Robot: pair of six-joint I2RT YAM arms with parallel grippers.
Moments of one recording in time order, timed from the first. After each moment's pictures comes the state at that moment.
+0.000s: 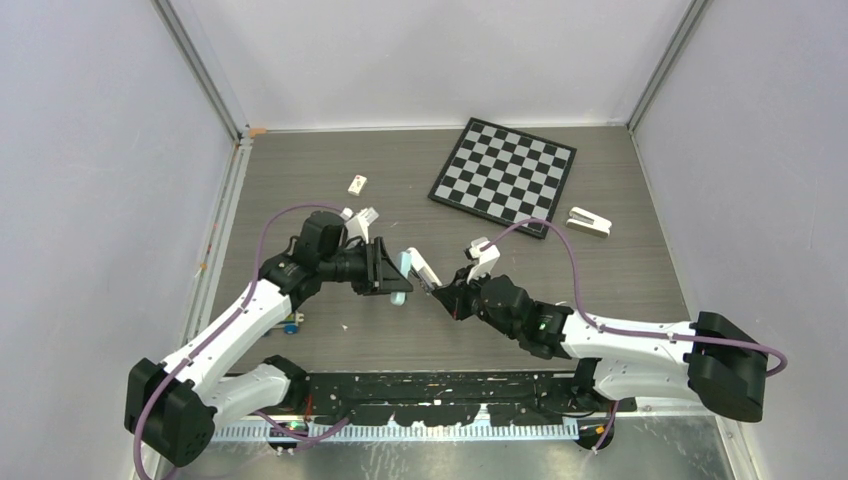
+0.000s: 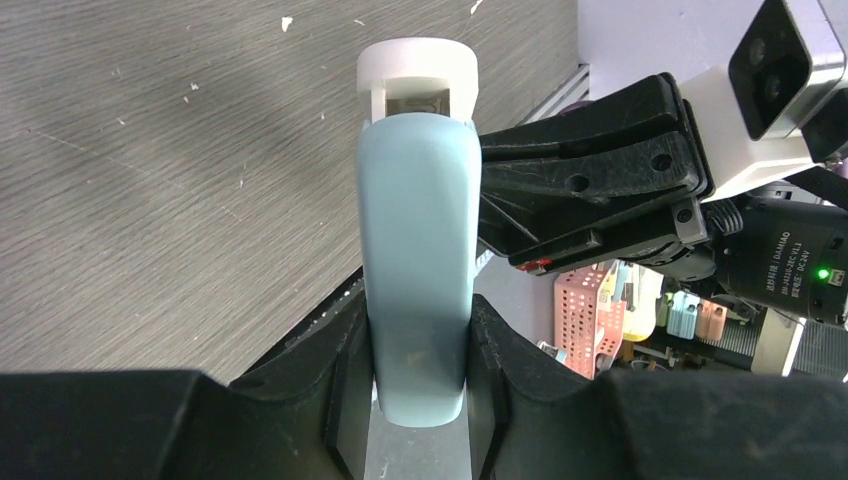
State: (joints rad) left arm -0.50 1.03 0.77 -0.40 0.64 -0.74; right arm 1.09 1.09 0.46 0.30 0.32 0.57
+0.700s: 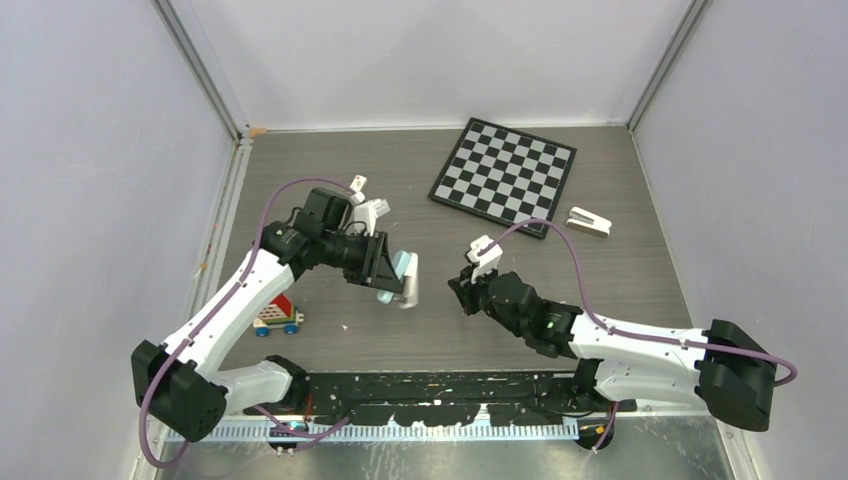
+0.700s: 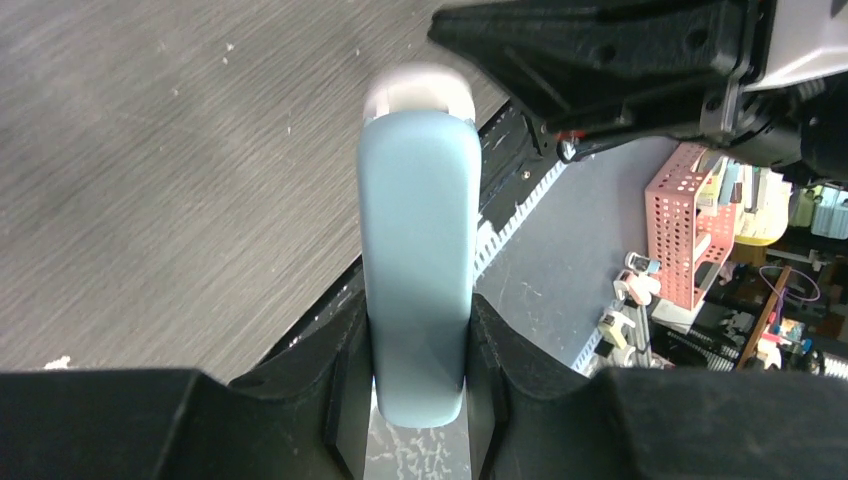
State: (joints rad) left arm -0.50 1.16 1.05 -0.81 0.68 -0.36; right arm 1.06 1.04 0.46 0.27 0.34 0.30
